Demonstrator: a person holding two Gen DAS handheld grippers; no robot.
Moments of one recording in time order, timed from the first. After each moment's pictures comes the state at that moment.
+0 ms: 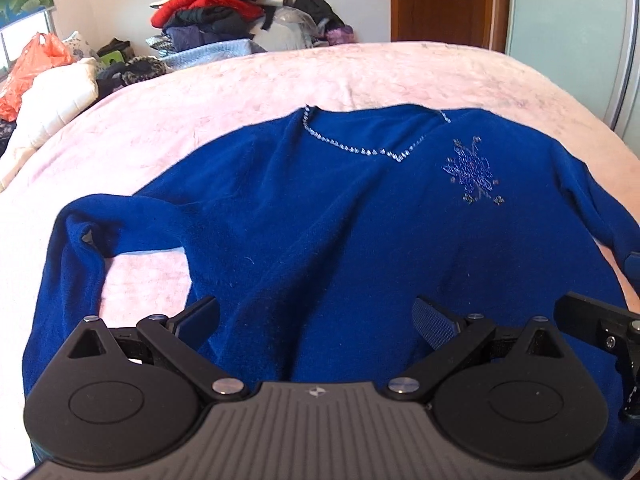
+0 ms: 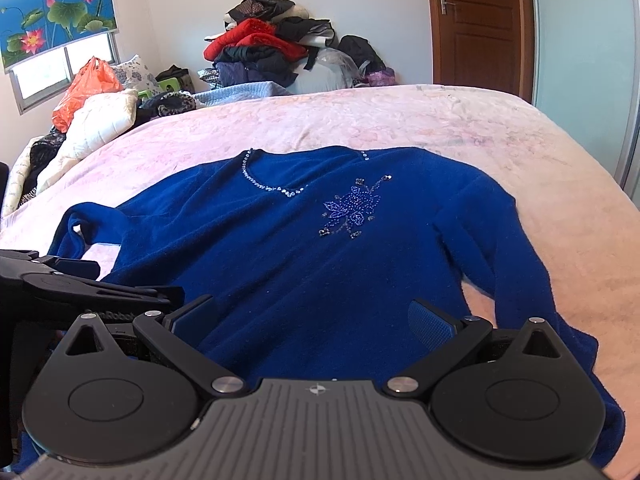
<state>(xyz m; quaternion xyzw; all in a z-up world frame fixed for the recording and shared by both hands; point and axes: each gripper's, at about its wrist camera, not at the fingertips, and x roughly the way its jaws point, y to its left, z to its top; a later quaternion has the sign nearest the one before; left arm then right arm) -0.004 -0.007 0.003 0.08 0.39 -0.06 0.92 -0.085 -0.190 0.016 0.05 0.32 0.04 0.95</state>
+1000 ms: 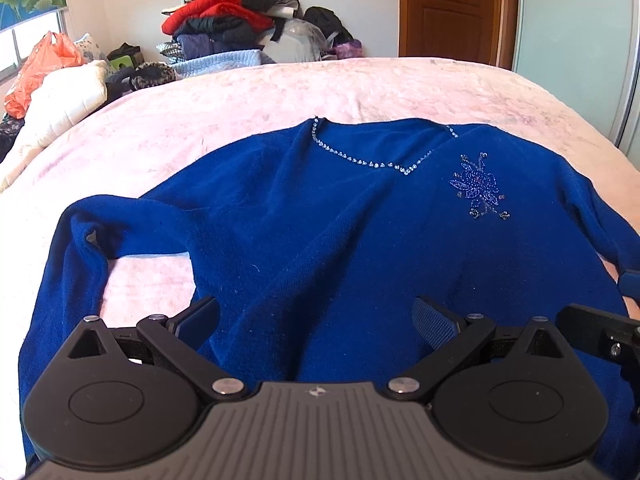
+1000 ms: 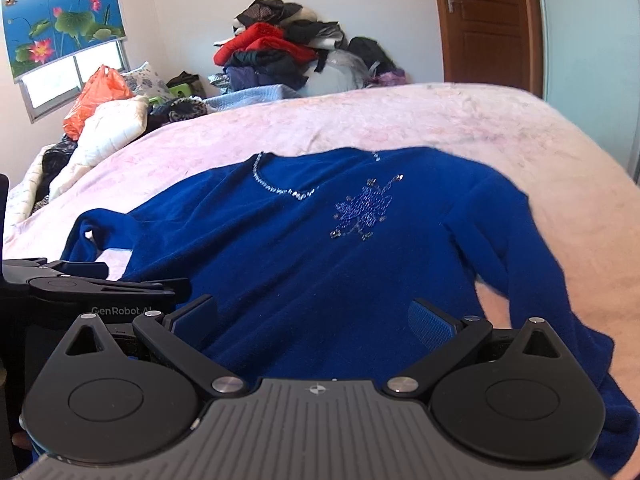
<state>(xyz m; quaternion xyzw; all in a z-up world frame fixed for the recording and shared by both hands) -0.004 -0.004 0.001 0.06 0.37 -0.06 0.92 -0.080 -0.198 0.011 0.09 0.33 0.06 0.94</state>
